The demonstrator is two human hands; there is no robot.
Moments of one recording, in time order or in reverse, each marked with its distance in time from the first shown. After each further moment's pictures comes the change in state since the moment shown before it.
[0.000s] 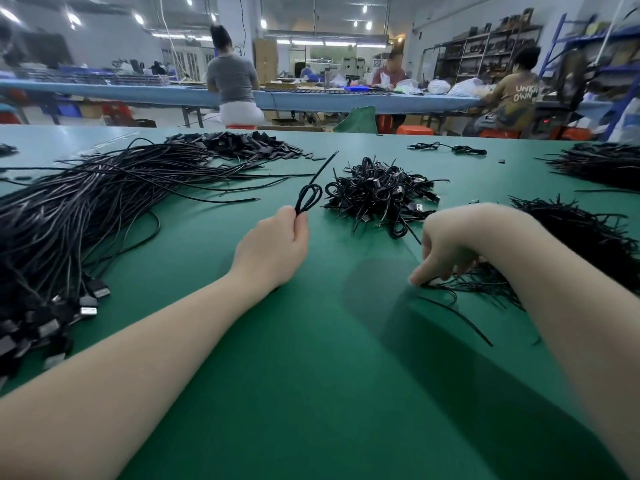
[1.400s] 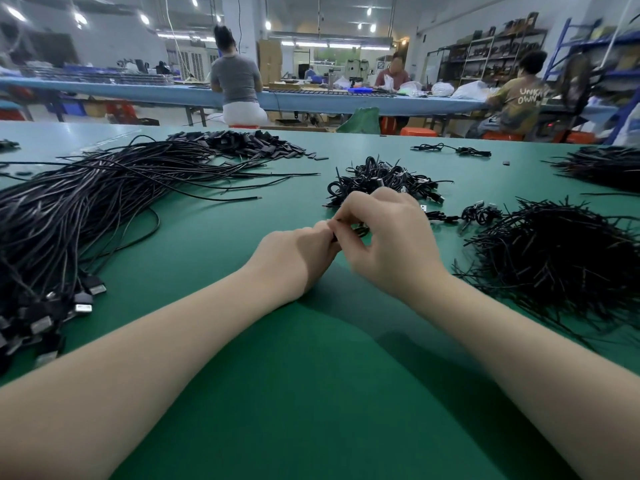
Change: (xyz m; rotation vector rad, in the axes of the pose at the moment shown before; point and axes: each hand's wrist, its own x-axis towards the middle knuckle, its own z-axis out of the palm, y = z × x) left_hand -0.007 0.025 0.000 0.399 -0.256 0.261; right_hand 0.009 -0.070 0.043 0.539 1.336 -0.589
